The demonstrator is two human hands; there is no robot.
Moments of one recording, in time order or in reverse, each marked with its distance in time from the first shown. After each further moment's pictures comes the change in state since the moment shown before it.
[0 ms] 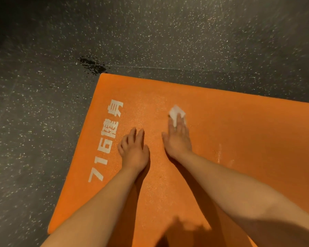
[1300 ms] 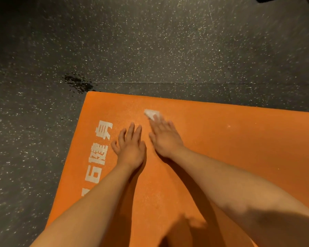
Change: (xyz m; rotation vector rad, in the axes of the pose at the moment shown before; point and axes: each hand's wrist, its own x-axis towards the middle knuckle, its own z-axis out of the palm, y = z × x) left_hand 0.097 0.029 -0.009 0.086 -0.041 0.094; right_hand 0.091 -0.007 -0.029 -0.060 -0.064 -0.174
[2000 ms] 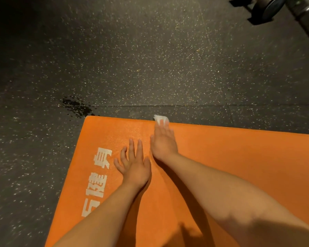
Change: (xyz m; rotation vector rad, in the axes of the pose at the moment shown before) left_hand 0.039 0.021 0.001 -0.055 -0.050 -0.111; right_hand 0.078 -0.008 -0.019 0.211 0.110 0.200
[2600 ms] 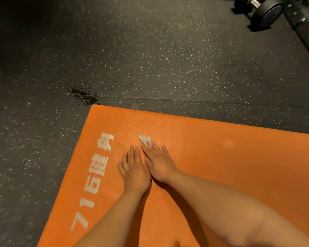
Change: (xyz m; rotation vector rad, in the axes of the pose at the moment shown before) left_hand -0.077 -0.010 0.028 -0.107 0.167 0.015; right_hand -0.108 0.020 0.019 -0.071 -0.237 -0.321
